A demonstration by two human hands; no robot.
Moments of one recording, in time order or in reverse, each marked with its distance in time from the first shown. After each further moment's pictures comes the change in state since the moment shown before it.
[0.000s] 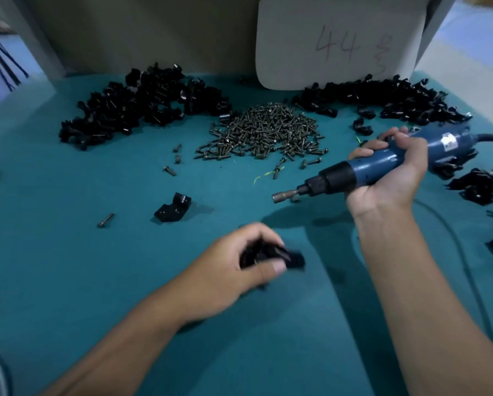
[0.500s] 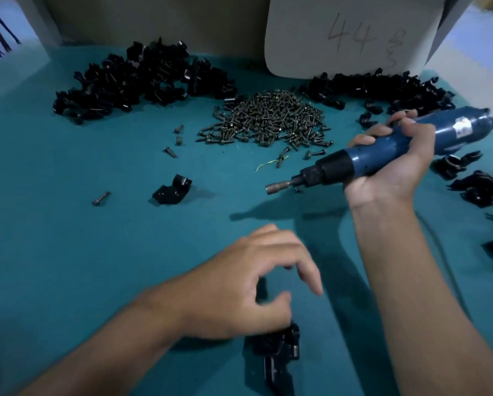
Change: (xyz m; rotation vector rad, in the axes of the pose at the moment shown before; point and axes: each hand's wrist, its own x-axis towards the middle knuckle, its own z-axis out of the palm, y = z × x) left_hand -0.011 0.022 0.006 0.351 -0.194 0.312; right_hand -0.013 0.010 0.011 -0.062 -0.100 -0.010
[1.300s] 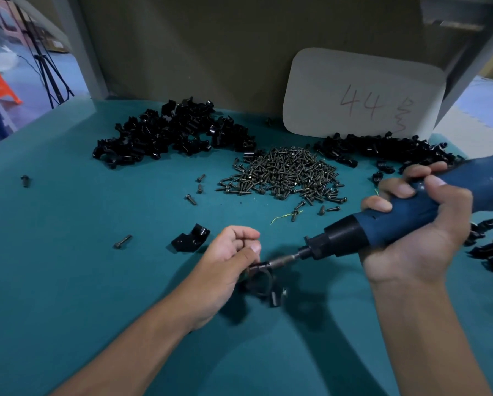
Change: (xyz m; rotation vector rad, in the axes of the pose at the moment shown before) left_hand 0.020 -0.060 -0.013 -0.785 0.669 -0.397; right_hand -0.025 -0.001 0.021 -0.147 -0.295 -0.032
